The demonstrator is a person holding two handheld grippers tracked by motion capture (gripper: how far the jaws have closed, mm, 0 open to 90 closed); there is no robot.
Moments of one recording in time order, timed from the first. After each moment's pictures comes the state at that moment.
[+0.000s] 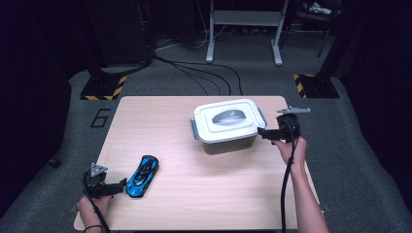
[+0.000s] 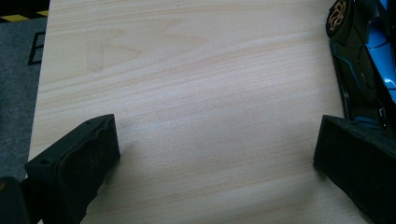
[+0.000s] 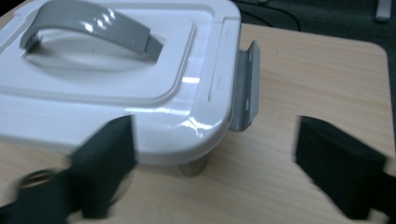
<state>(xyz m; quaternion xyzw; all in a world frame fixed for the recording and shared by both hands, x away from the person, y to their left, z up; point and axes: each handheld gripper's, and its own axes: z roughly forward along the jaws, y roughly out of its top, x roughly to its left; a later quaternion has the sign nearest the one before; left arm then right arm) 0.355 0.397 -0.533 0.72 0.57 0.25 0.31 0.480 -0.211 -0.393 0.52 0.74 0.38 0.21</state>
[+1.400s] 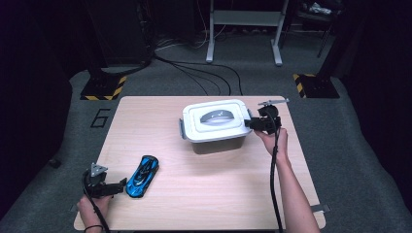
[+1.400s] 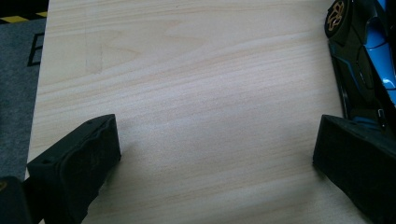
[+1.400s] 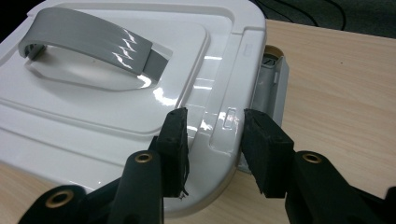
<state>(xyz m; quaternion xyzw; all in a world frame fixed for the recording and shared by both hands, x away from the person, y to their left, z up) 0.355 0.397 -0.533 0.72 0.57 0.25 0.31 0.517 -0.165 -0.399 0.50 0.76 0.39 0.15</state>
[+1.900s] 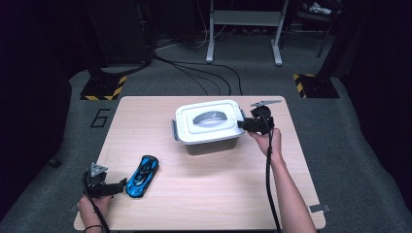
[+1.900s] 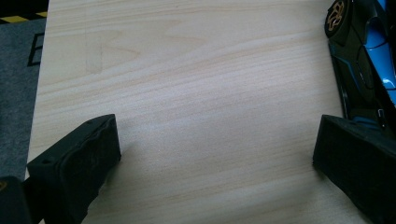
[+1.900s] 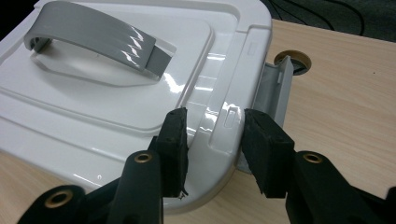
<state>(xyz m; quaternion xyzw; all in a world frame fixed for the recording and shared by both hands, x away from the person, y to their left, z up) 0.355 0.397 -0.533 0.72 0.57 0.25 0.31 0.516 -0.145 -0.400 0.47 0.77 0.40 0.14</state>
